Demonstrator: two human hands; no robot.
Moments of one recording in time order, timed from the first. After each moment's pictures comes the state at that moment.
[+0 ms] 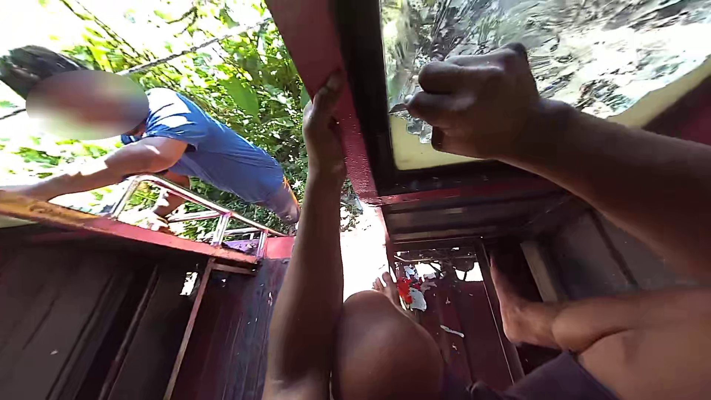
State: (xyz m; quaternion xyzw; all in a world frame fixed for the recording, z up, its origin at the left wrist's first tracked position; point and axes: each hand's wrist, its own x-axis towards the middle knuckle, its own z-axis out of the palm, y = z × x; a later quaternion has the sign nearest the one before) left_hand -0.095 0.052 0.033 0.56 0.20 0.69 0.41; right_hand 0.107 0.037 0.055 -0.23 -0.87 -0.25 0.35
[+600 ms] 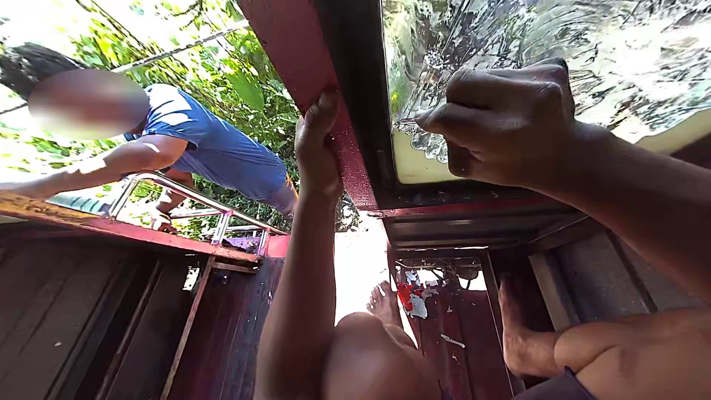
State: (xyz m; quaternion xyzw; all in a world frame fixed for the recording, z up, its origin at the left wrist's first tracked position) left_hand -0.094 0.047 0.032 0.55 0.20 0.70 0.41; right_hand 0.117 0.046 0.048 -0.18 -0.86 -0.24 0.42
